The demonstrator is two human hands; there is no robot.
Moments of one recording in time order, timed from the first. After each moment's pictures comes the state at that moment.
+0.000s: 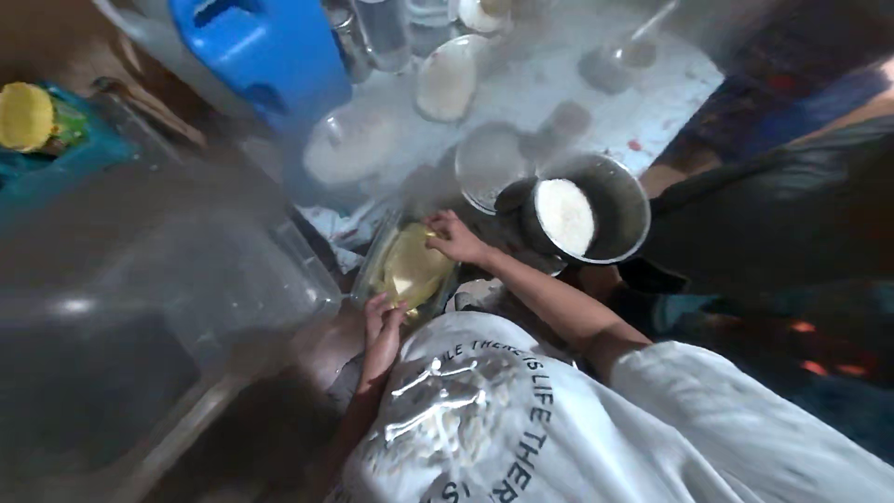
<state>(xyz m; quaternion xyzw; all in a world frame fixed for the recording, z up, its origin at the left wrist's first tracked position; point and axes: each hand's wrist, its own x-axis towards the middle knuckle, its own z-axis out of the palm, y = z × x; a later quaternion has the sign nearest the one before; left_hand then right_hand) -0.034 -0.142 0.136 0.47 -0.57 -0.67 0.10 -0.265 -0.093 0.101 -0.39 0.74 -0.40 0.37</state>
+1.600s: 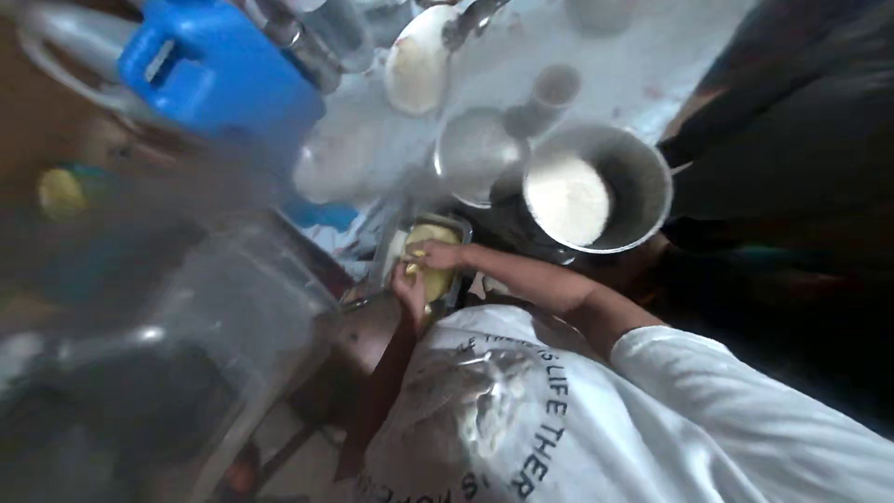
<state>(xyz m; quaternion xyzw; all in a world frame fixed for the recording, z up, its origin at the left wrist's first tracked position) -0.106 -0.159 0.025 0.45 -0.74 -0.48 0.15 -0.249 -0.114 0.089 -0.40 0.68 -0.29 0.55</state>
